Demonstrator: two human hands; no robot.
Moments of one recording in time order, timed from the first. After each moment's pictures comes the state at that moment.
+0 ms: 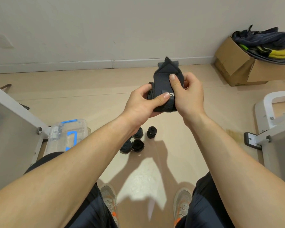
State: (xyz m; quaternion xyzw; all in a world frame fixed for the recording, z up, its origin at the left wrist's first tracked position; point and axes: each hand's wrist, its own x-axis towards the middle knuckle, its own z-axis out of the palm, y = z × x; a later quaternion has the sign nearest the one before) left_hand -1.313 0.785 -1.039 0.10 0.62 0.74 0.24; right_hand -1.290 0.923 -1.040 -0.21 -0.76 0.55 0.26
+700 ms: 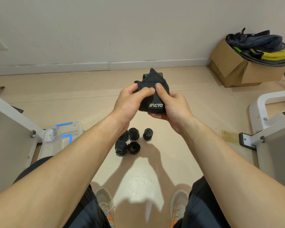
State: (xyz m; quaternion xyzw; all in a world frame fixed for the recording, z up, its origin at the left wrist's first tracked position) left_hand -1.331 0.780 -1.035 0.09 0.65 0.72 0.20; right_hand -1.285 0.913 -1.043 -0.22 -0.63 0.74 0.04
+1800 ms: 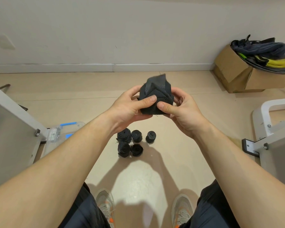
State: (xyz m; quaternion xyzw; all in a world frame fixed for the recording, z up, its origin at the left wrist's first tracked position) left_hand -1.344 0.747 -1.036 0.10 0.60 0.73 0.31; right_hand -1.283 0.926 -1.048 -0.05 -0.61 0.79 0.03
